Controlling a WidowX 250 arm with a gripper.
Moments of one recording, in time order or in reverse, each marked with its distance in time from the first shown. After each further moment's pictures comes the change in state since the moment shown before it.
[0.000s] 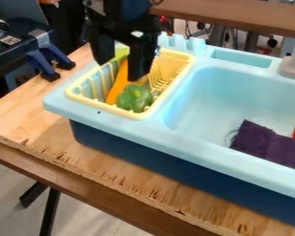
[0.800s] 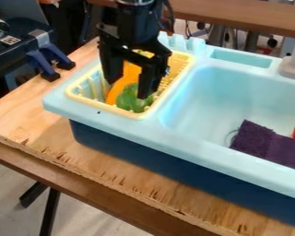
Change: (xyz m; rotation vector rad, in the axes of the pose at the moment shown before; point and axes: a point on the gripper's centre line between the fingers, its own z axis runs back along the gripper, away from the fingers) arm 0.011 -0.010 -0.027 -0.018 0.060 0.036
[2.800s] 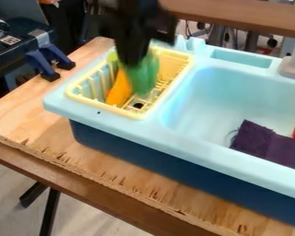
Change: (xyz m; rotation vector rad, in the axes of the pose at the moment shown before) arm 0.003 -0.006 0.048 0.051 -0.157 0.168
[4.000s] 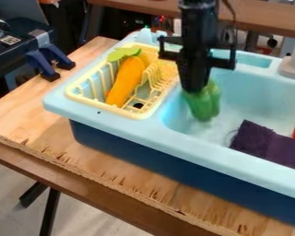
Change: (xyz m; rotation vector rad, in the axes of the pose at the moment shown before) arm 0.036 -0.057 -0.065 -0.207 0.191 -0.049
